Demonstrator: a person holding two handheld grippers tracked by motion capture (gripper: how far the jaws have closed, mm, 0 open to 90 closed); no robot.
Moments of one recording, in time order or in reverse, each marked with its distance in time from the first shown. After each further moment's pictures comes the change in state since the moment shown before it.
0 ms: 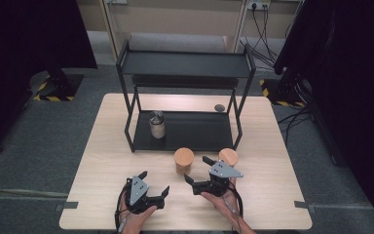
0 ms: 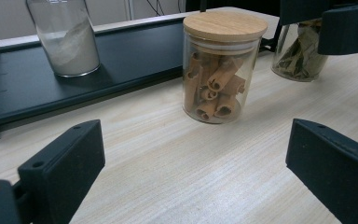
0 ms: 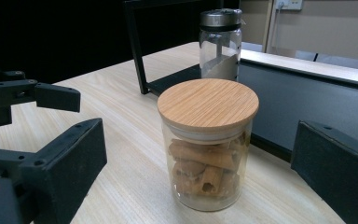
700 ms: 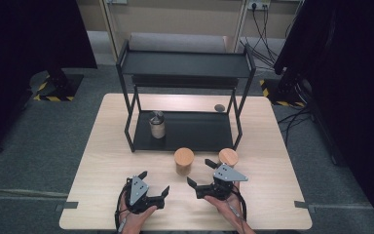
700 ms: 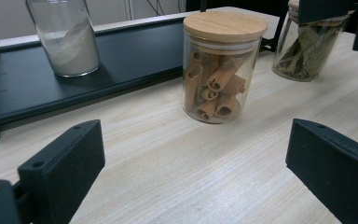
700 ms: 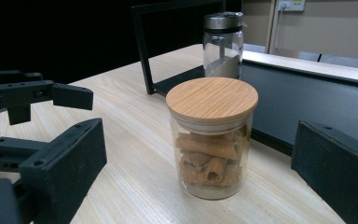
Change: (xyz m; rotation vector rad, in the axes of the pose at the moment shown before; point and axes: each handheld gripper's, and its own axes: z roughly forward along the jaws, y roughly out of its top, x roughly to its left) left arm 0.000 0.000 0.000 0.001 0.000 -0.001; right arm 0.000 -0.003 -0.014 -0.010 0.015 0.010
